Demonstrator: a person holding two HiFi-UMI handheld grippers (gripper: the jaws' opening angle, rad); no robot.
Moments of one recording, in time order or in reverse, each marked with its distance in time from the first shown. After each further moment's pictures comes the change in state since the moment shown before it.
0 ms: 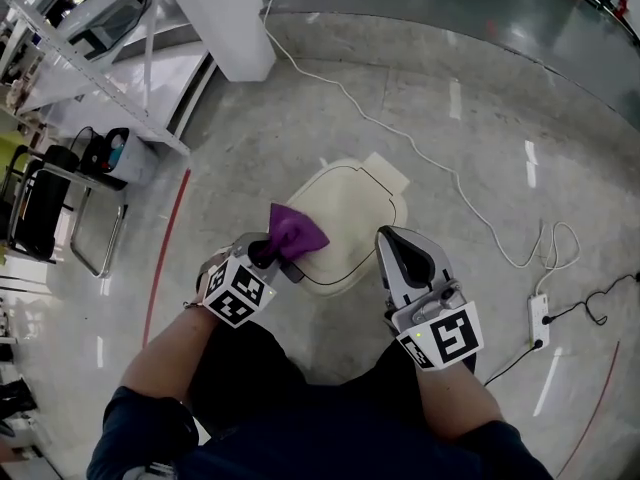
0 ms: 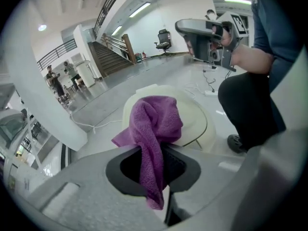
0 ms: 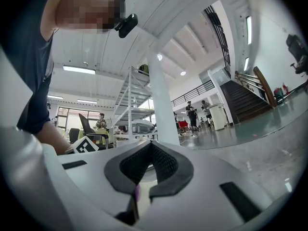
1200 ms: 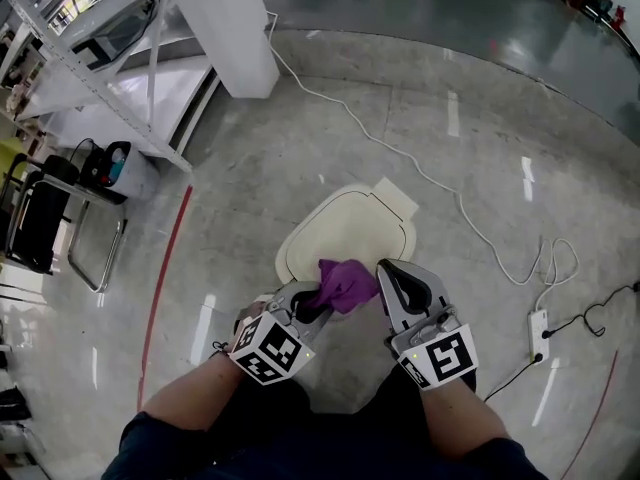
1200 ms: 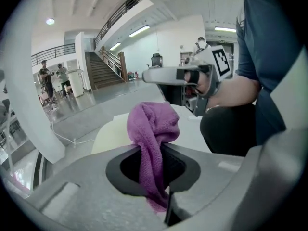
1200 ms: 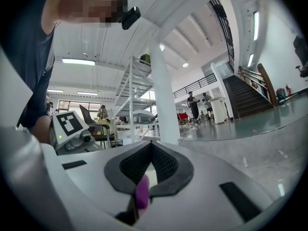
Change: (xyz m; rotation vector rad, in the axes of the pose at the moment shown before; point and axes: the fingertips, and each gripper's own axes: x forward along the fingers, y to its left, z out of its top) left arm -0.027 -0.065 0.076 -0.048 -0.265 -0.167; right arm 0.015 0.014 -0.030 -0.023 0.109 0.008
